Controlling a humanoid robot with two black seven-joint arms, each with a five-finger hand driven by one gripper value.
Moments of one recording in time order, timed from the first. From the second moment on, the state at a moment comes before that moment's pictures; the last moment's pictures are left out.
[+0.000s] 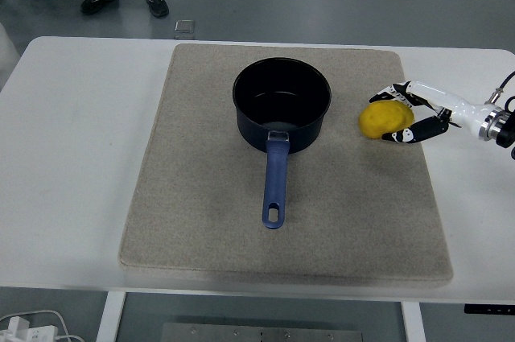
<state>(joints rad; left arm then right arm) -0.03 0.00 -0.08 -0.13 -0.05 -0.11 0.12 1.00 -0.55 0.14 0.76 -0.97 0.14 0.53</state>
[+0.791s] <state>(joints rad) -0.03 0.00 -0.08 -0.13 -0.05 -0.11 0.12 1.24 -0.66 0.14 0.77 -0.86 0.29 0.50</state>
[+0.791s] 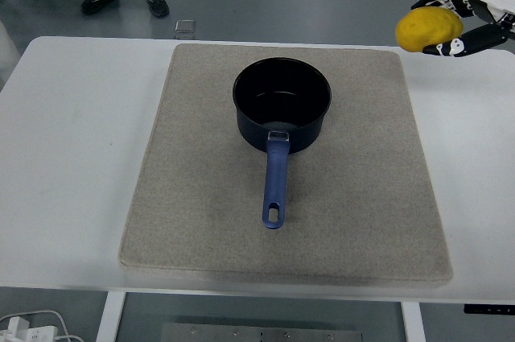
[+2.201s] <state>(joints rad) -0.03 0.00 -0.08 -0.13 -0.05 -0.11 0.12 1.31 -0.19 0.02 0.67 -0.87 0.22 0.39</state>
